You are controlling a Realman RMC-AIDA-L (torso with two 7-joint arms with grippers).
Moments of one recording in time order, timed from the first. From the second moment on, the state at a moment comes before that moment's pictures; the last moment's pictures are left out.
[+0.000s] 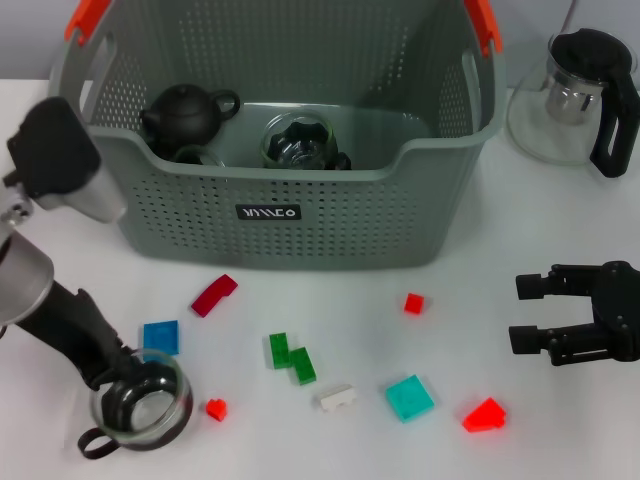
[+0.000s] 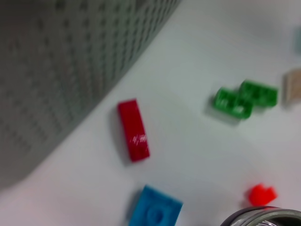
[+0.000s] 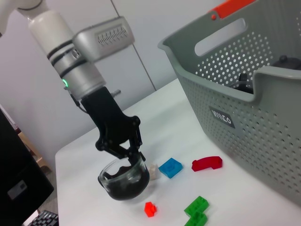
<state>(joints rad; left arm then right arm) -0.50 -2.16 1.06 1.38 2.76 1.79 -2.07 0.49 2.02 -0.70 -0.81 -2.11 -1.83 1.63</state>
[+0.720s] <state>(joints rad) -0.64 -2.04 0.47 0.72 1.80 2.00 -1.76 0.48 2.02 -0.70 -0.79 -2.11 -1.83 1.62</state>
